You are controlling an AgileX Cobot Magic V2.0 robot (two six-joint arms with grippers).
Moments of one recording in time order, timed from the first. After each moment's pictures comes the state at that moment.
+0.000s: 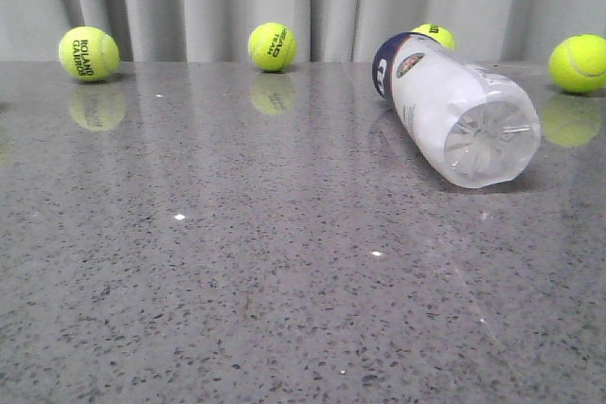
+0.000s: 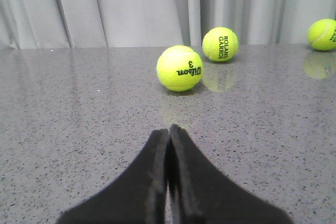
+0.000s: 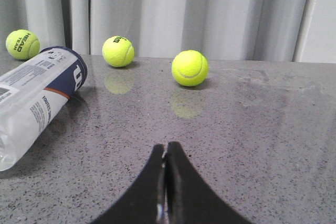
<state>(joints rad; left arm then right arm) 0.11 0.00 0.00 -0.09 0.12 0.13 0.02 -0.01 0.03 -0.10 0.03 0.16</state>
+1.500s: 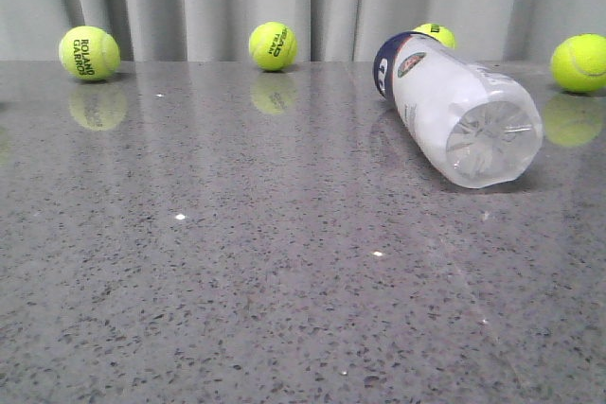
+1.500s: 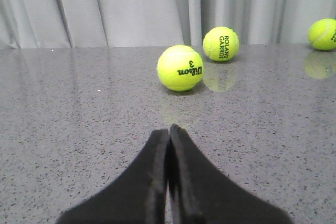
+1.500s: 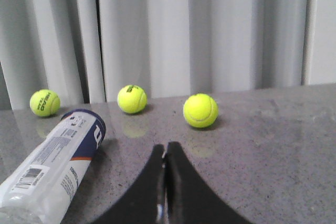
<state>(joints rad) 0.11 0.00 0.00 -0.09 0.12 0.13 0.02 0.07 -0.19 0.02 0.13 0.17</state>
